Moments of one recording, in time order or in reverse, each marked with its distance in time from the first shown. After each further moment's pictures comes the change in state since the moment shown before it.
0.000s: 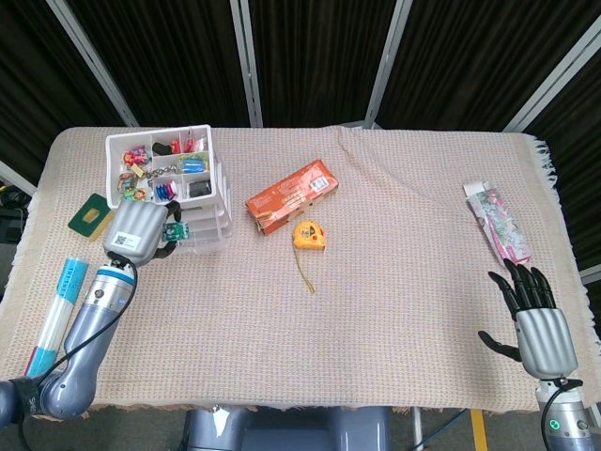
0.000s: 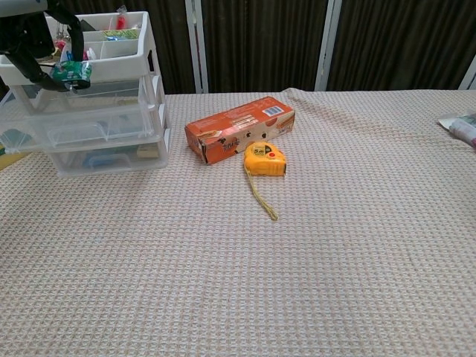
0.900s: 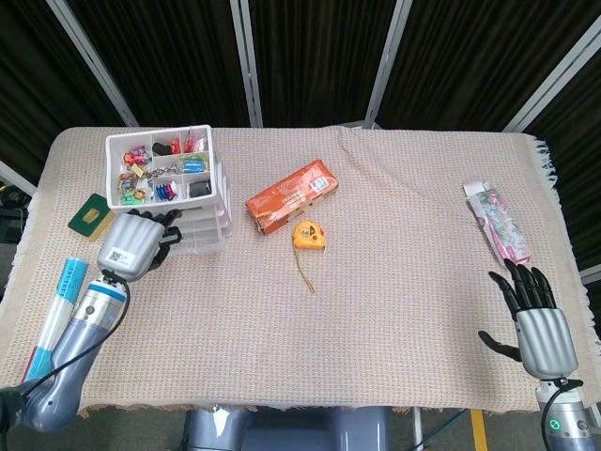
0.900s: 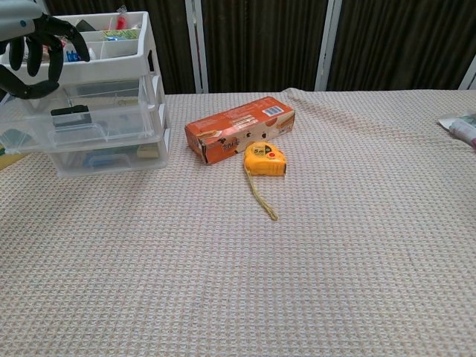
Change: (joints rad) left arm 0.054 0.024 0.163 0.039 0.316 0.046 -0.092; right arm -0.001 0.000 0.002 -0.003 0.004 -0.001 0.000
